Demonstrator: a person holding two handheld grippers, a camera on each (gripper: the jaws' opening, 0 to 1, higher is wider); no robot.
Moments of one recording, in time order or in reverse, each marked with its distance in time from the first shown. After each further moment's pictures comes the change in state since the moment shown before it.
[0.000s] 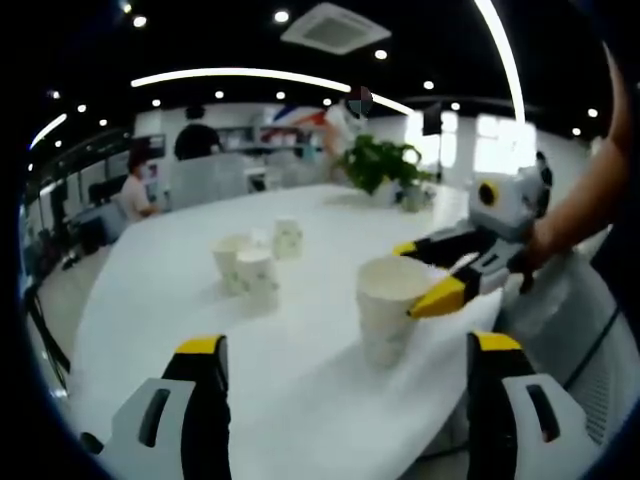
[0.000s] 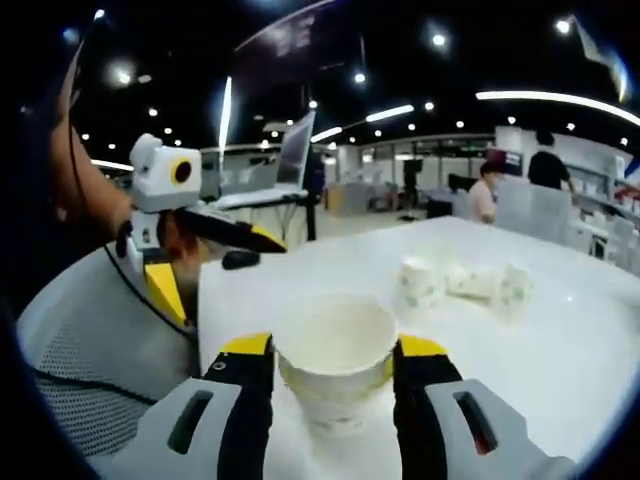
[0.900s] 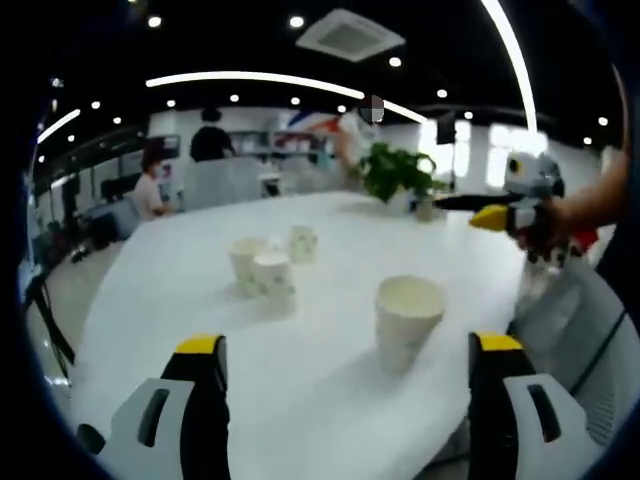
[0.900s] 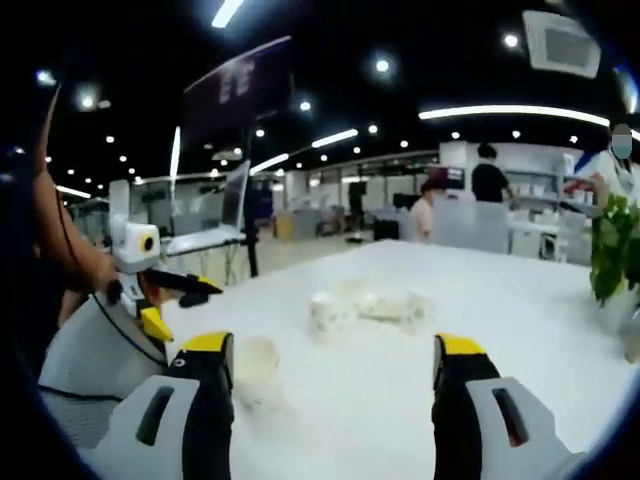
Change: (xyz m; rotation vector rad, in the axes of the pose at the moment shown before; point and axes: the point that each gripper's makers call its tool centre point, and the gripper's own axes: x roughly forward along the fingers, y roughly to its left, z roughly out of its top) left arm -0.003 0.015 0.007 -0.031 -0.056 0.059; right arm -0.105 -0.078 0.030 0.064 -0.107 -0.232
